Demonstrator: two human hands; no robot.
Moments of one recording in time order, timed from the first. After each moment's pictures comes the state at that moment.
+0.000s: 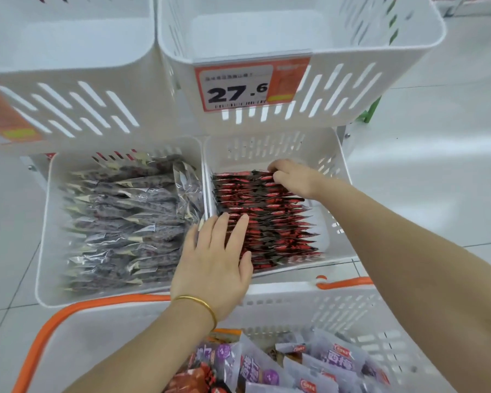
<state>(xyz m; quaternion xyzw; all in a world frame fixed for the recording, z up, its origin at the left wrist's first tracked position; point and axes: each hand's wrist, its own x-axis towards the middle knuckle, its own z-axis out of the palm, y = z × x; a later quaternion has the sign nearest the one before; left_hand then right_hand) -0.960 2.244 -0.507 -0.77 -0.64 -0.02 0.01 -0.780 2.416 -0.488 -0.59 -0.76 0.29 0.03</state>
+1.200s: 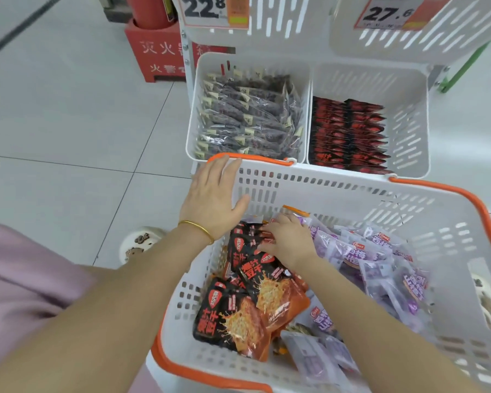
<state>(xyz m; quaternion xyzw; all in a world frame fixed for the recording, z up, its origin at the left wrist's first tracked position) -1.105 2.082 -0.503 -0.70 -0.69 -0.14 -0.05 -0.924 2.097 -0.551 -0.52 -0.83 0.17 -0.09</state>
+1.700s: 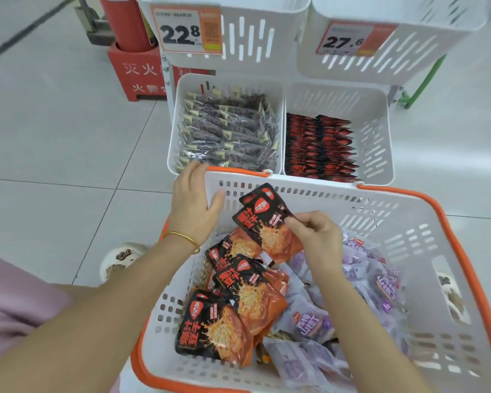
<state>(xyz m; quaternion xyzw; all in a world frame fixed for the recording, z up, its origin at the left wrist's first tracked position) -1.090 2.080 -0.486 -0.61 -0.70 -0.33 -0.13 -0.875 2.080 -0.494 -0.61 -0.49 0.44 0.44</state>
